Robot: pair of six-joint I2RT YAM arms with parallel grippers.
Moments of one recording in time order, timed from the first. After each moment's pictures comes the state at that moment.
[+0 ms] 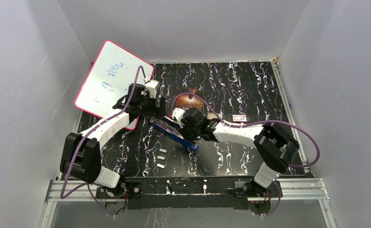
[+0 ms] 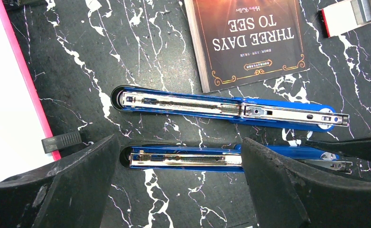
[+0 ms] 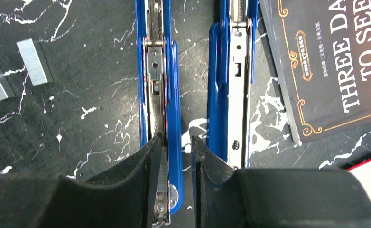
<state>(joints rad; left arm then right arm) -0.35 1.45 0.95 -0.25 0.22 -0.03 0.95 1.65 0.95 -0.12 -0.04 -0.08</state>
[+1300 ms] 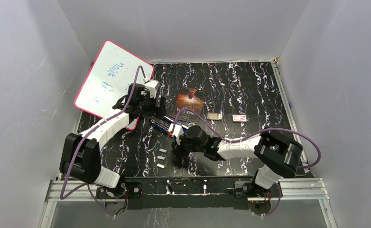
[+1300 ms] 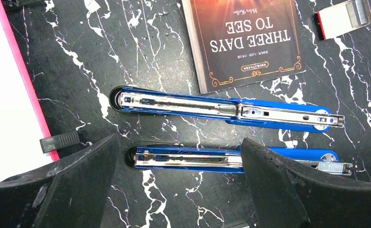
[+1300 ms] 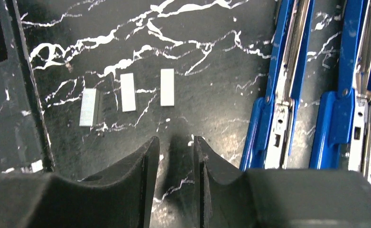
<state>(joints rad) -0.35 1.44 0.95 -0.25 0.22 -0.04 1.11 1.56 0.66 0.38 -0.17 -0.05</state>
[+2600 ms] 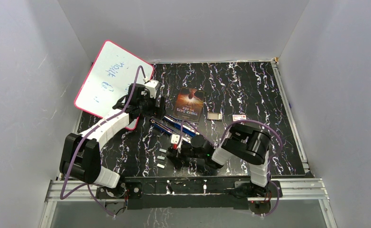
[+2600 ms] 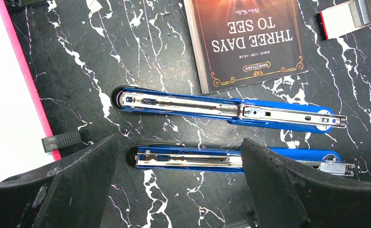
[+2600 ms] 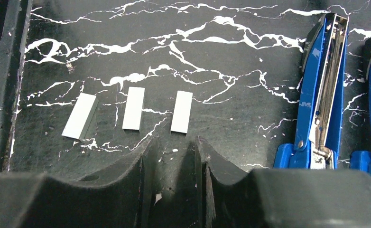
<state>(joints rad) -0.35 1.44 0.95 -0.25 0.21 -0.04 1.11 1.91 0.51 1.13 -0.29 -0.18</state>
